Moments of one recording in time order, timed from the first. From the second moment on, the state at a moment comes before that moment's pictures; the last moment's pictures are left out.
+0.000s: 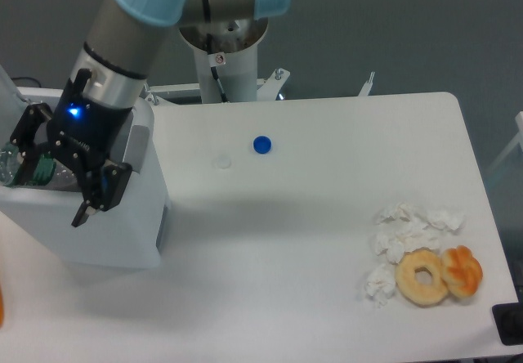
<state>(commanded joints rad) 2.13 -1.81 -1.52 -0.85 0.95 0.51</state>
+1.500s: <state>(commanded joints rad) 2.19 -1.77 -1.53 -0.85 0.95 0.52</state>
